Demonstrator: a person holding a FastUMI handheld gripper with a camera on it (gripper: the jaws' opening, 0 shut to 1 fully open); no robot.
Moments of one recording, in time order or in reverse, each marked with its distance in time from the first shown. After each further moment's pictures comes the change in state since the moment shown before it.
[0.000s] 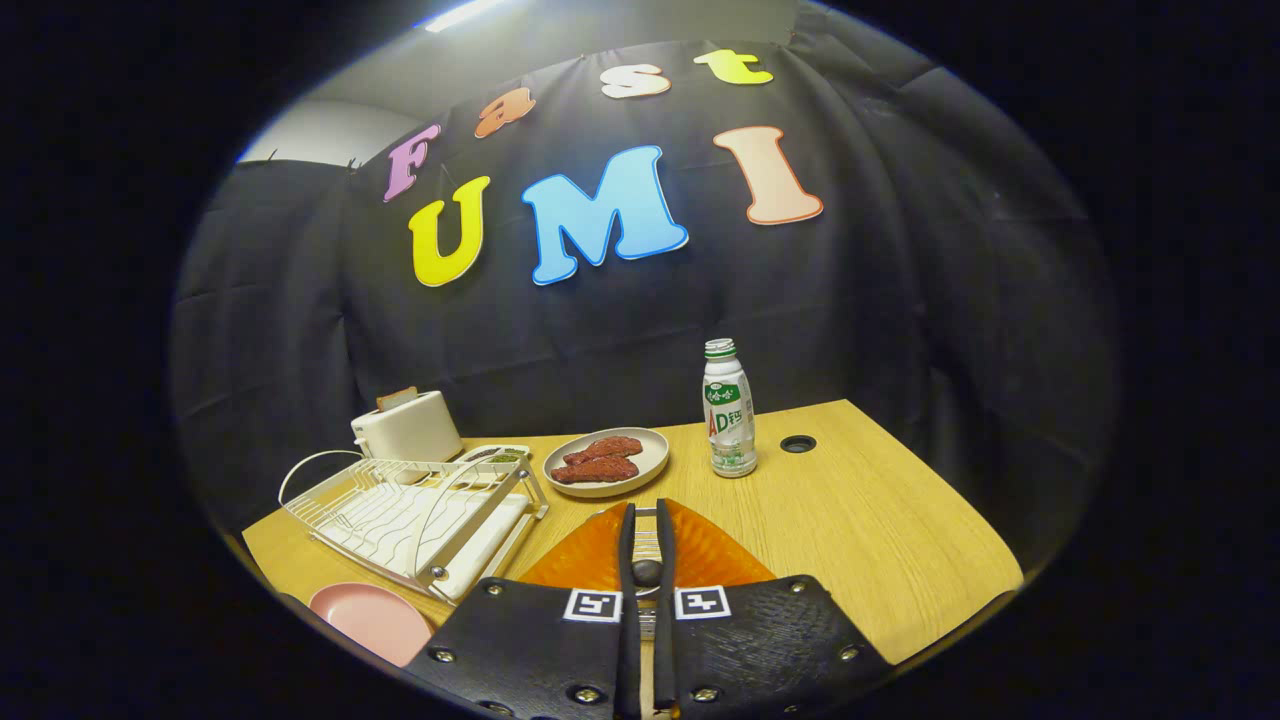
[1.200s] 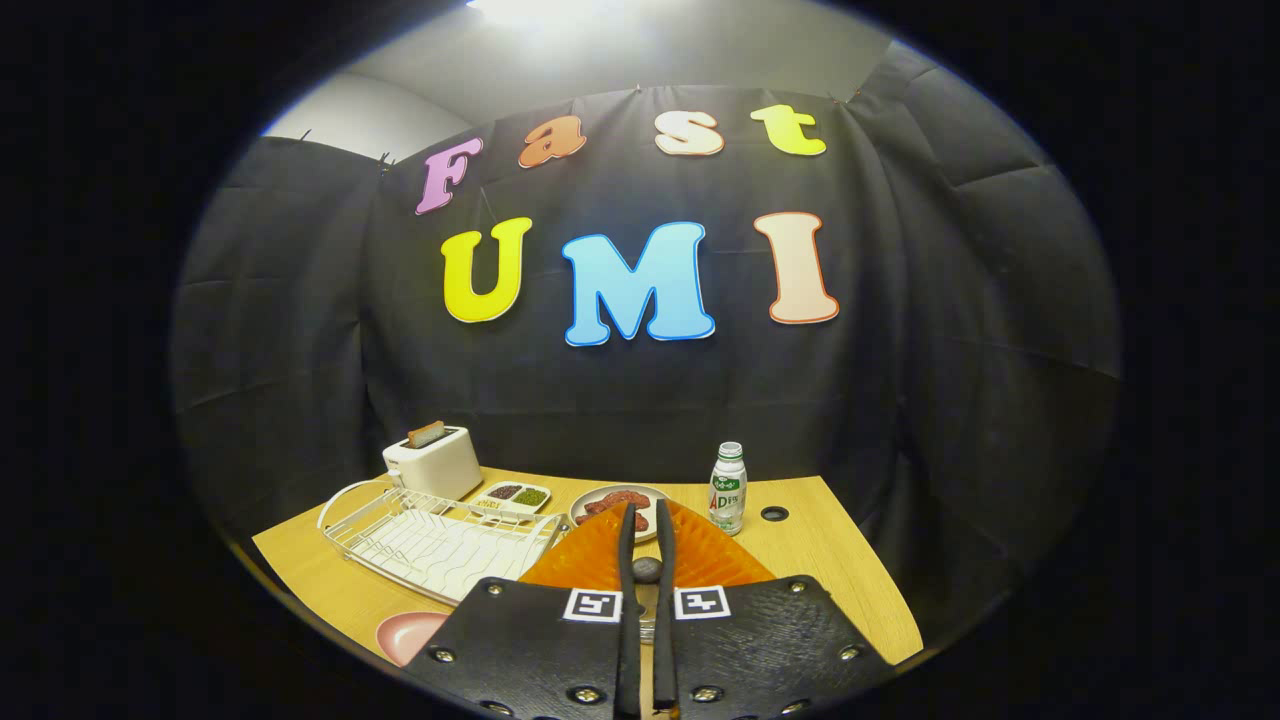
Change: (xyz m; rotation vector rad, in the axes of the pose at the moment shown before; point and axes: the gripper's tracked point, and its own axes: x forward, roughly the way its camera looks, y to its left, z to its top) arm -0.098 0.069 0.121 -0.109 -0.052 -0.028
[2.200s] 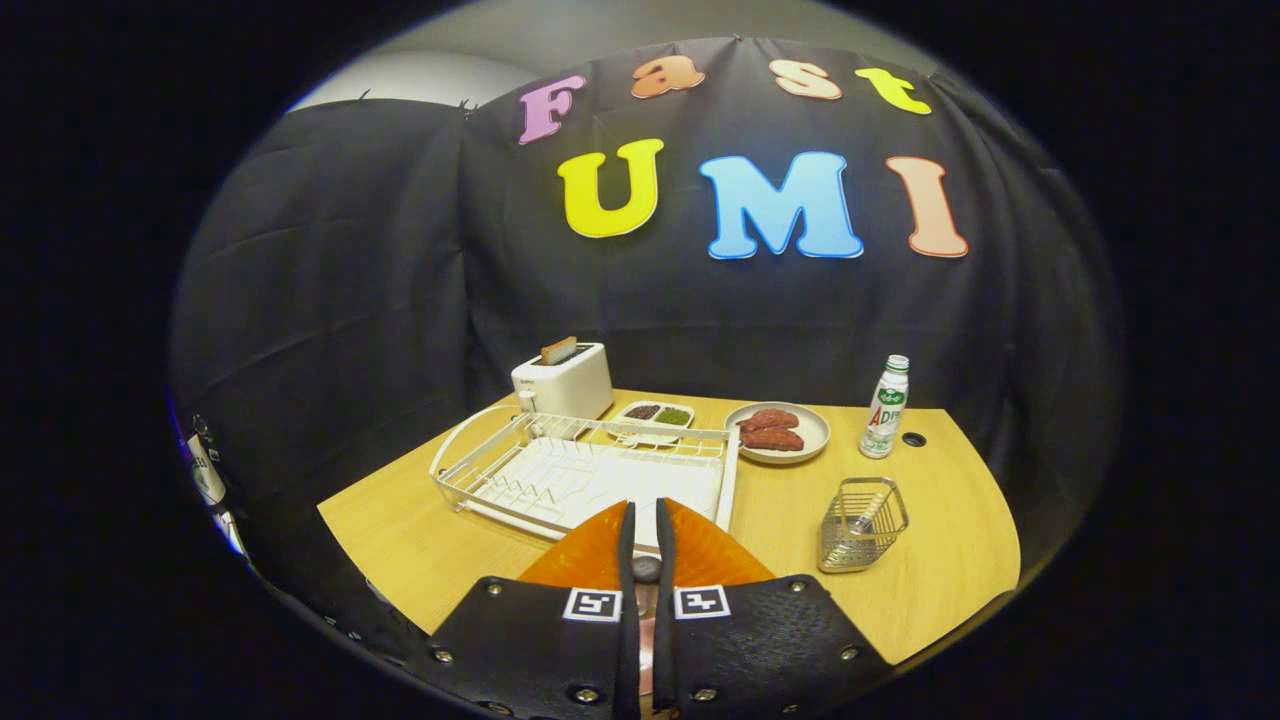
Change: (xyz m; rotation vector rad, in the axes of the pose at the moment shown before) arm -0.013 0.199 -0.094 -0.038 0.222 0.270
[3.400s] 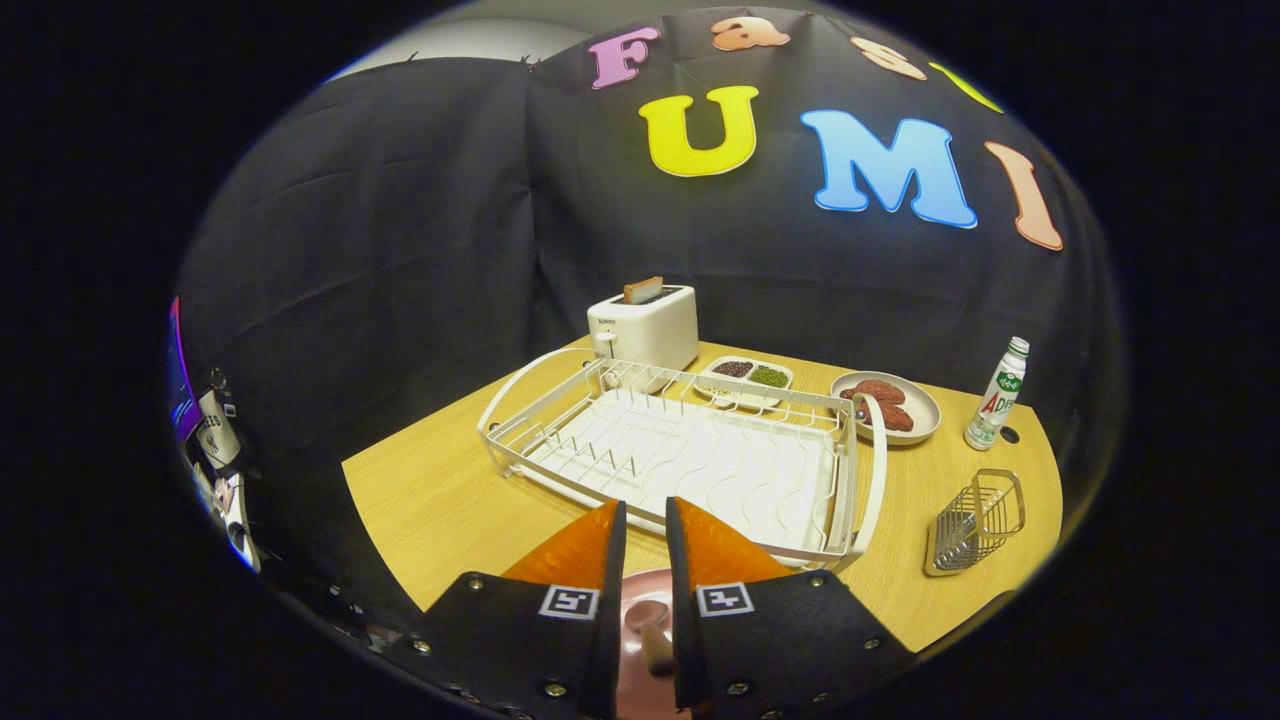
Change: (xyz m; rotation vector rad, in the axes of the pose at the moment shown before) arm 0.064 0.064 -0.036 -0.086 0.115 0.162
